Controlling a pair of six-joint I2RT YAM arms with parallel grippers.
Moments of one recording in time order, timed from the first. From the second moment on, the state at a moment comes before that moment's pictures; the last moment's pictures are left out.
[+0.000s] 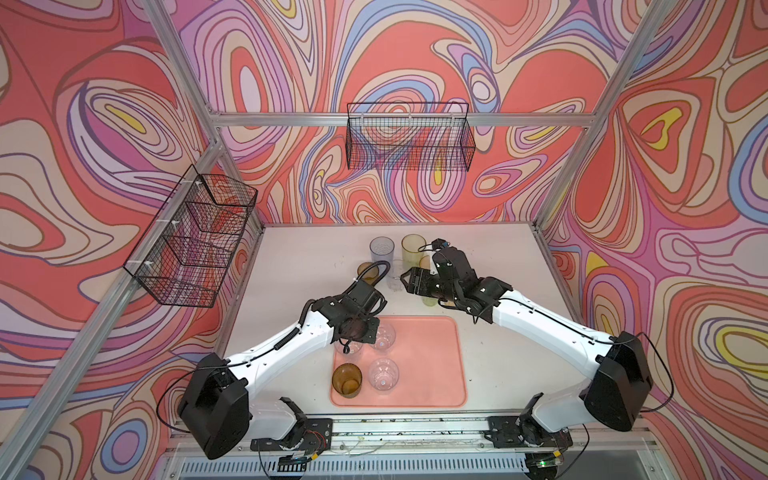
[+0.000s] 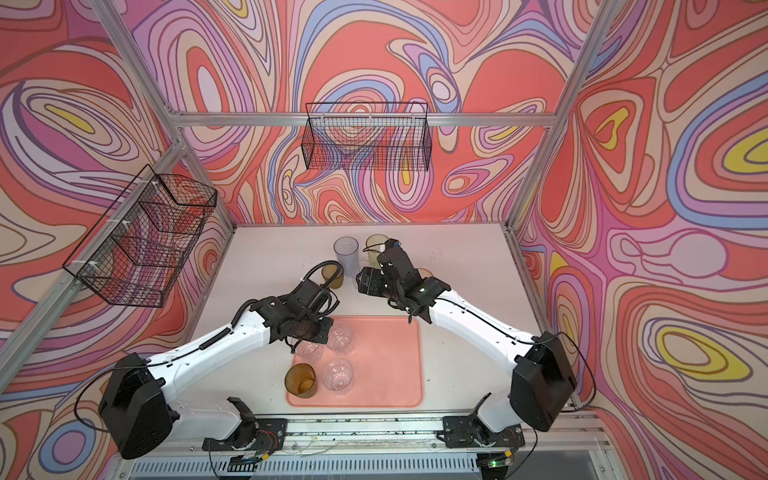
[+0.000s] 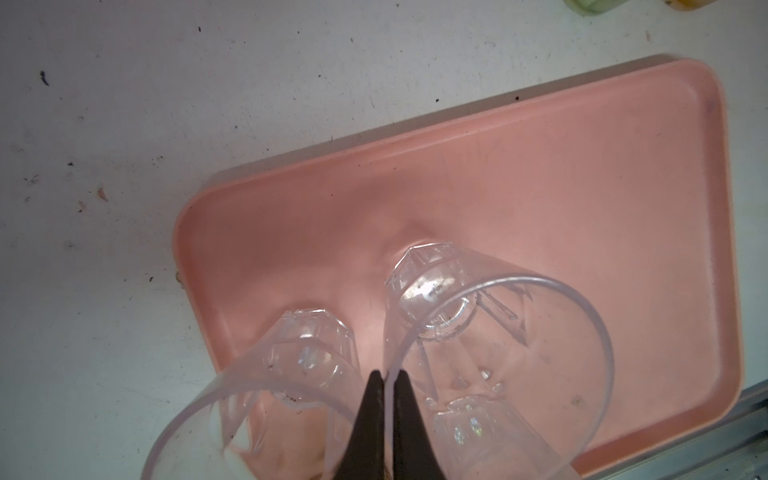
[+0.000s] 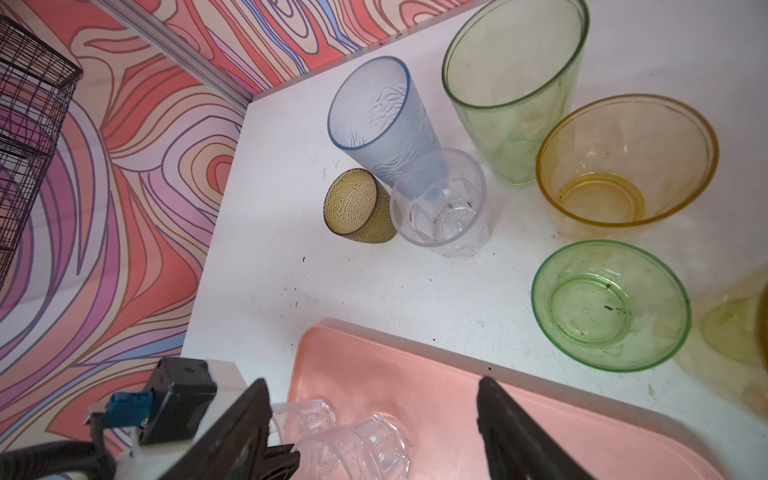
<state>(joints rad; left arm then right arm) -0.70 1.34 0.96 -0.80 -0.04 -0.46 0.70 1.47 1.20 -0.35 0.00 0.73</state>
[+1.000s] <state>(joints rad) -0.70 1.25 1.05 -0.73 -0.04 -0.53 0.70 1.50 1.20 -0.39 -0.02 0.74</state>
